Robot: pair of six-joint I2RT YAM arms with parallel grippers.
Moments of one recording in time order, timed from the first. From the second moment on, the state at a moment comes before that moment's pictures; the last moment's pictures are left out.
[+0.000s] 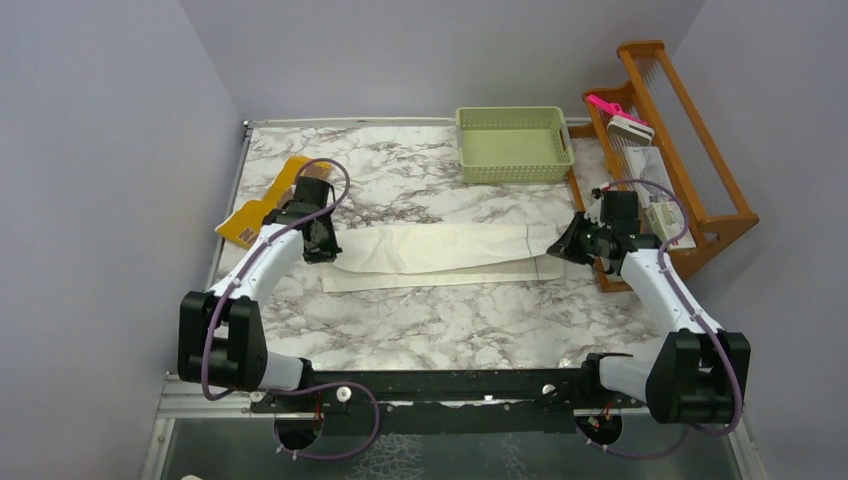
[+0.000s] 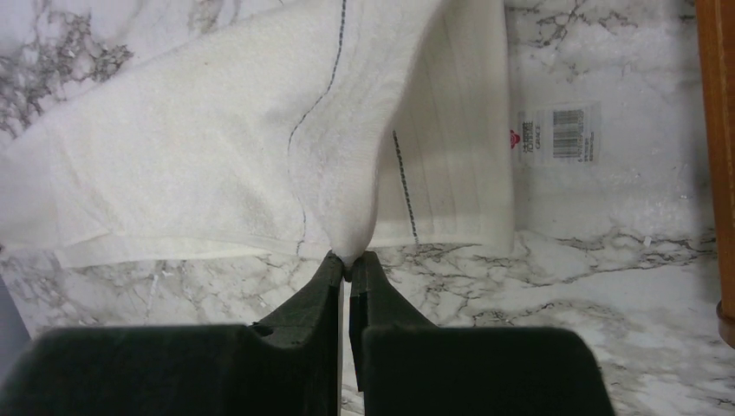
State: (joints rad) left arm -0.17 1.40 0.91 -0.67 -0.06 -0.41; right arm -0.03 1.20 0.75 -0.48 -0.30 0.42
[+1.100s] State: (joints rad) left arm -0.14 0.84 1.27 -1.10 -0.26 -0.63; right arm -0.03 0.79 1.07 -0.72 -0.33 0.46
